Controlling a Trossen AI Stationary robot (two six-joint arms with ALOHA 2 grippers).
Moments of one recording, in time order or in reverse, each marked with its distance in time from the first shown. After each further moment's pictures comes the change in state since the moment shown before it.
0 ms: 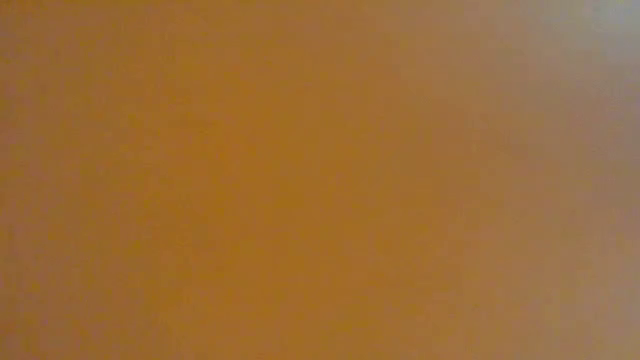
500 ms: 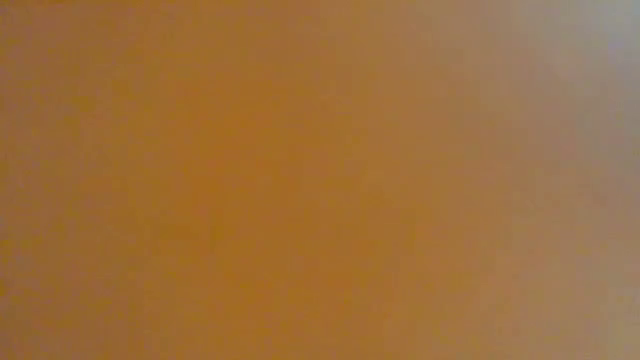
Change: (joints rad) left arm -0.028 -0.105 -0.102 -0.070 0.140 0.238; right arm 0.000 0.000 0.000 -0.115 0.000 0.002
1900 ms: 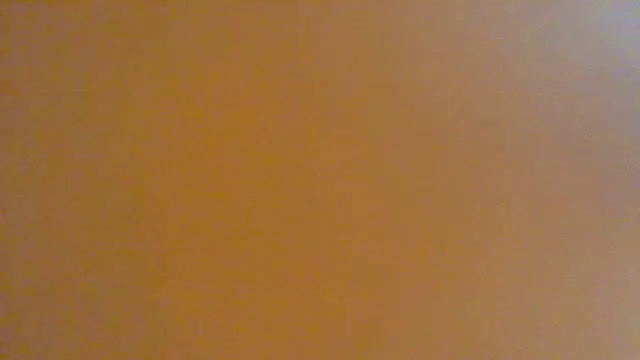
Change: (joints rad) left arm -0.117 -0.834 -0.928 -0.680 -0.022 0.984; right arm -0.008 0.064 0.000 -0.038 -0.001 0.047
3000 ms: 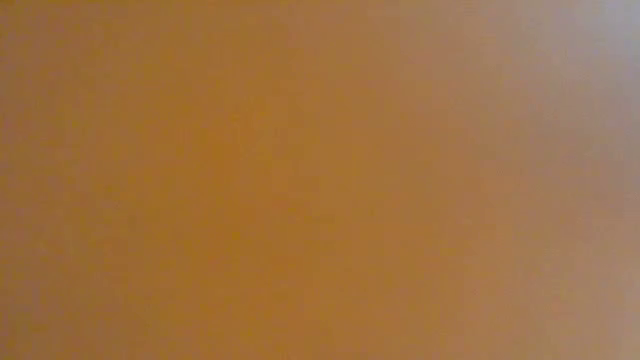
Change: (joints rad) left arm 0.020 0.236 -0.007 -0.085 -0.006 0.193; right arm 0.000 0.000 0.000 -0.024 0.000 0.033
